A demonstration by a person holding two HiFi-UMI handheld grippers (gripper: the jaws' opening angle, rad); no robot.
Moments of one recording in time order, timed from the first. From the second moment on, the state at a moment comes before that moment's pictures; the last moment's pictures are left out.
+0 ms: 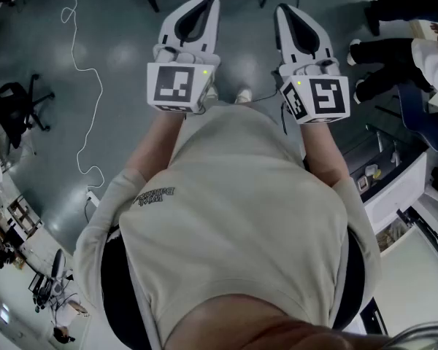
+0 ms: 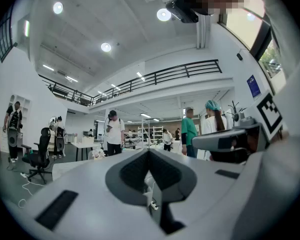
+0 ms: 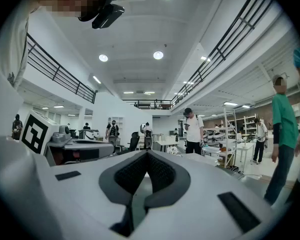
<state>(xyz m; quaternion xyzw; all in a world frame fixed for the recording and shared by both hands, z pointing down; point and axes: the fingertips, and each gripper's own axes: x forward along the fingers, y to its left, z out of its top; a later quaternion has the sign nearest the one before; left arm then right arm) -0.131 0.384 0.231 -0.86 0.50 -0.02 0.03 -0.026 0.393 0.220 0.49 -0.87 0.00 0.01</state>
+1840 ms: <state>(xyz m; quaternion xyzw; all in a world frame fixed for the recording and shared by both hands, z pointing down) -0.091 0.314 0.273 -0.84 0.54 -0.05 0.02 0.047 0.317 0.276 0.47 -0.88 0.03 0.04</state>
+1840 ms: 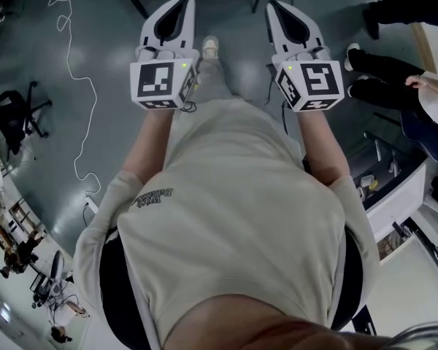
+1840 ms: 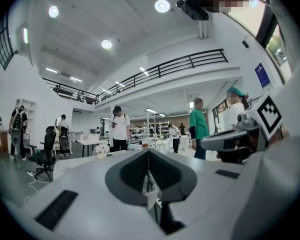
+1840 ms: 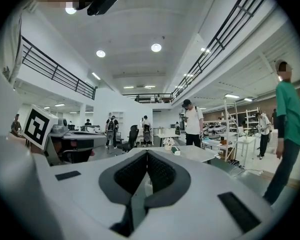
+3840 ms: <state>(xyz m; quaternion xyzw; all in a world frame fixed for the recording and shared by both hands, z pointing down) -0.125 -0.060 0.324 -0.89 0.45 -0.12 -0.02 0.002 -0.059 0.338 0.48 -0.86 0.09 0.16</state>
